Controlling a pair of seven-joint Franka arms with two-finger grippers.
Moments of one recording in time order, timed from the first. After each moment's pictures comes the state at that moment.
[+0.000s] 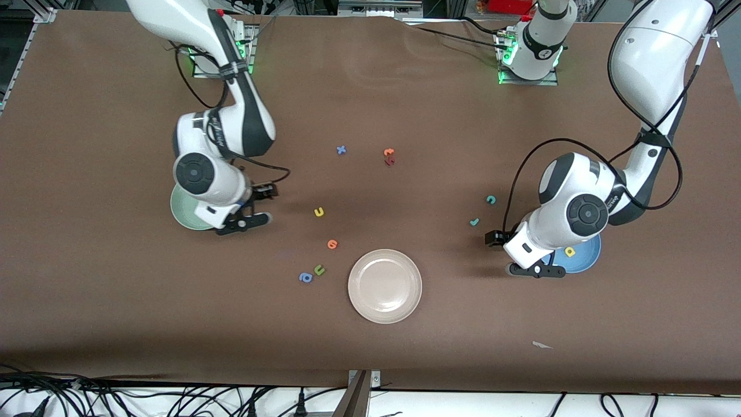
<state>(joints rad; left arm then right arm) 0.13 0.63 -0.43 -1.64 0.19 2.14 -0.32 0.77 0.53 -0.41 -1.78 0.34 2.06 -0.05</state>
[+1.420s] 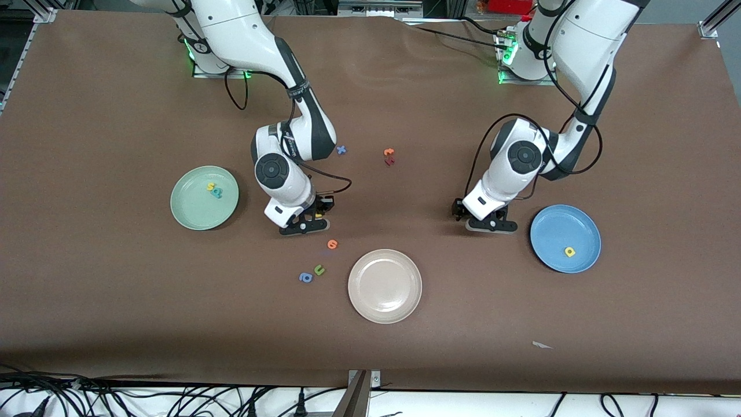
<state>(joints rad) -0.21 0.53 -0.16 -2.08 0.05 2.71 -0.35 0.89 0.72 -0.36 -1.74 0.51 2.37 0.09</state>
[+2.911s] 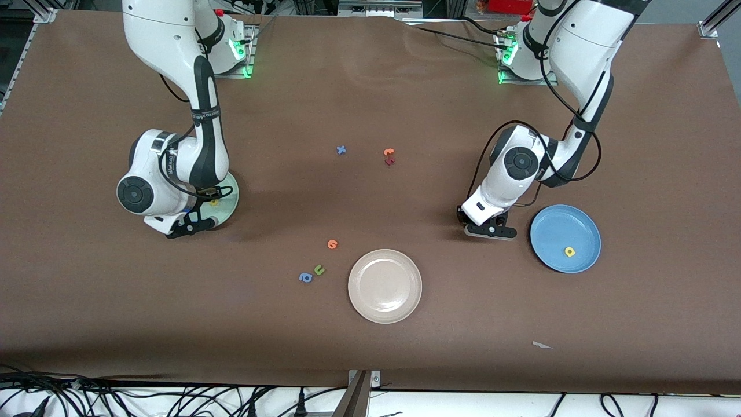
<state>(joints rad) -0.25 0.56 -0.12 -2.05 0.11 2.69 -0.35 0.88 0.66 -0.81 -1.92 0.48 2.02 -0.48</state>
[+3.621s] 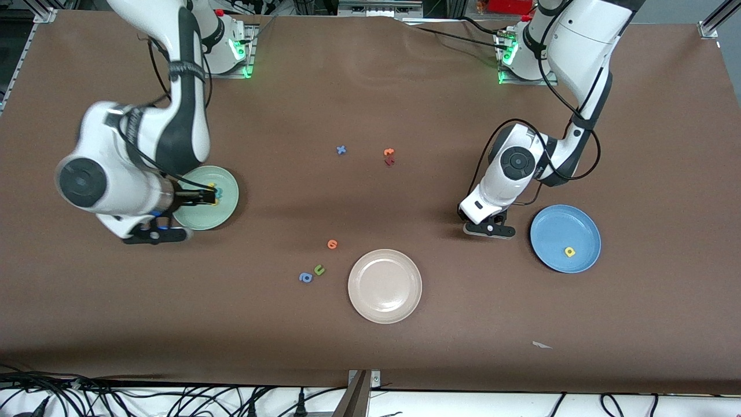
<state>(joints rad) -0.28 0.55 -0.10 -2.05 0.11 2.65 -0.34 1.02 0.63 -1.10 -1.52 0.45 1.61 -0.16</state>
